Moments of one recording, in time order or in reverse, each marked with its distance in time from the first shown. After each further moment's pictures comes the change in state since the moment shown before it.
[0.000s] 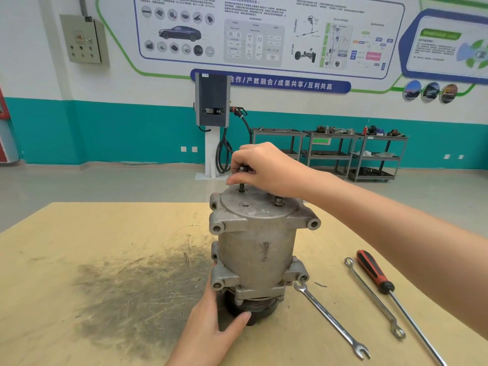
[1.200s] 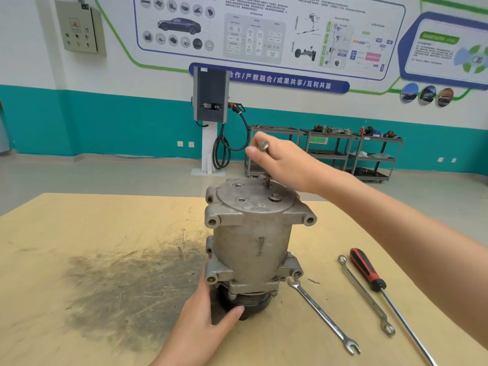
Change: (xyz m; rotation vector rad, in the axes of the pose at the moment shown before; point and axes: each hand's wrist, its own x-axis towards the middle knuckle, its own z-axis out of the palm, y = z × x) left_hand -0.002 -0.002 0.000 -0.019 0.009 -0.002; right_hand -0.022 0.015 -0.010 0.159 0.054 0.147
